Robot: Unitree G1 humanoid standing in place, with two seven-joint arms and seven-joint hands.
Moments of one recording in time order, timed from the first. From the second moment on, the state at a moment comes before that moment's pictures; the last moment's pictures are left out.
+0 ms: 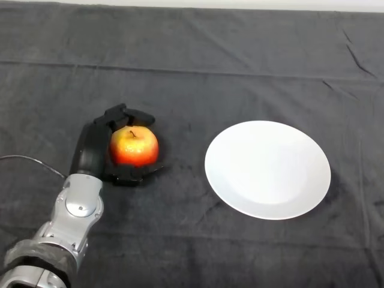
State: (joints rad) left arm -0.64 0.24 -0.23 1.05 0.09 -0.47 0.26; right arm -0.56 -0.42 -1.05 1.20 1.02 -0.07 0.42
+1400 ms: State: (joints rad) left arm -0.82 0.07 -0.80 1.01 -0.08 -0.49 0.35; right arm -0.56 -0.42 -1.05 1.20 1.02 -0.07 0.42
